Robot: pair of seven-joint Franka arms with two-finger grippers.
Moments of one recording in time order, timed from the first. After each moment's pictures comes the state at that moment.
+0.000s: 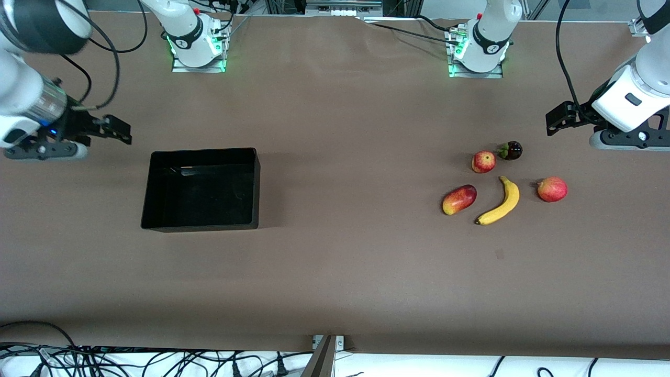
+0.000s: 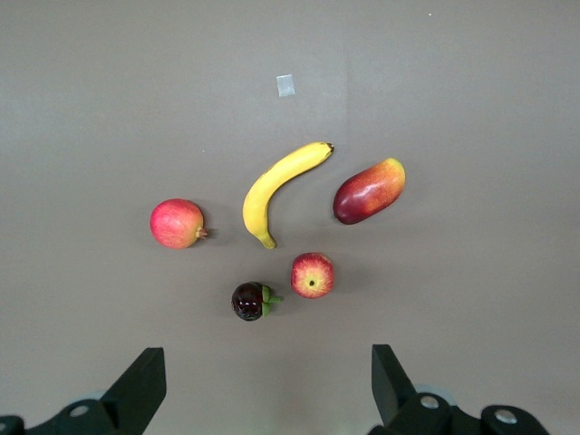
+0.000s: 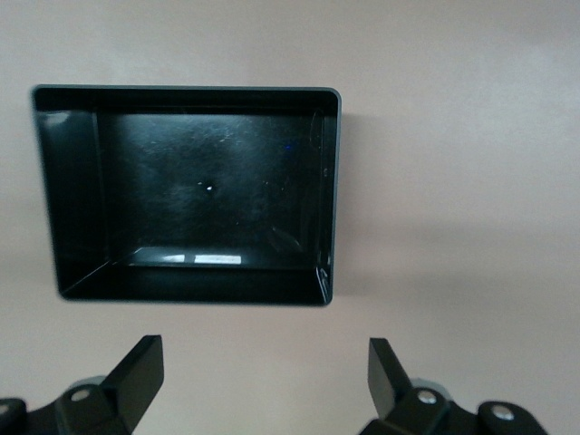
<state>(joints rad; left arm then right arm) 0.02 0.02 -0.10 -1.62 0.05 1.55 -0.06 -0.03 0.02 0.07 -1.86 -0.01 1.81 -0.01</state>
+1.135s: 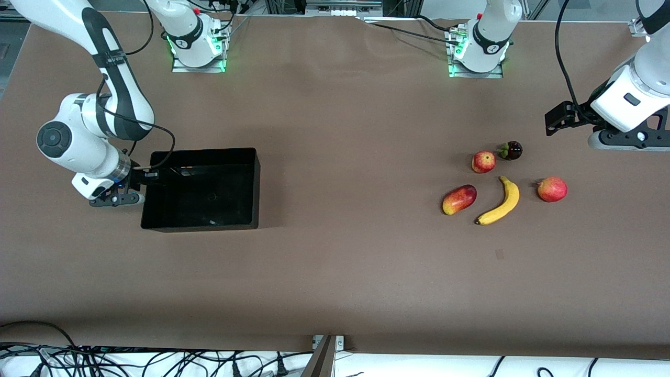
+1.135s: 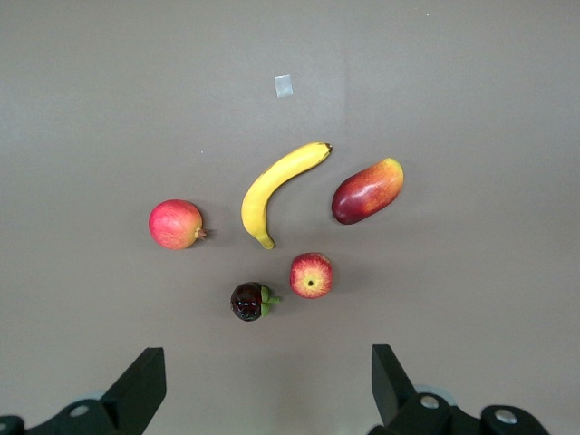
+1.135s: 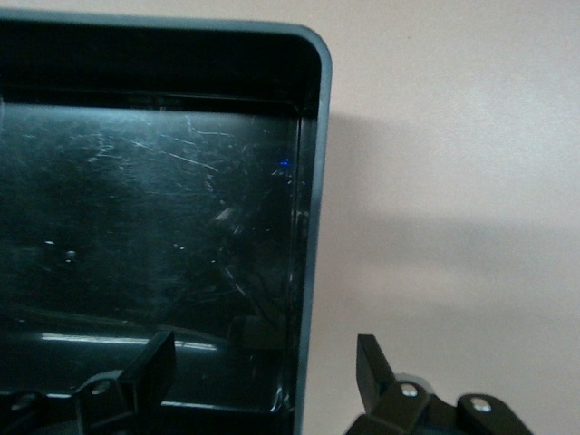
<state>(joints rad) 0.02 0.02 -0.11 -1.62 0.05 1.55 -0.06 -0.03 0.32 0.00 -2.11 -0.01 2.39 -0.14</state>
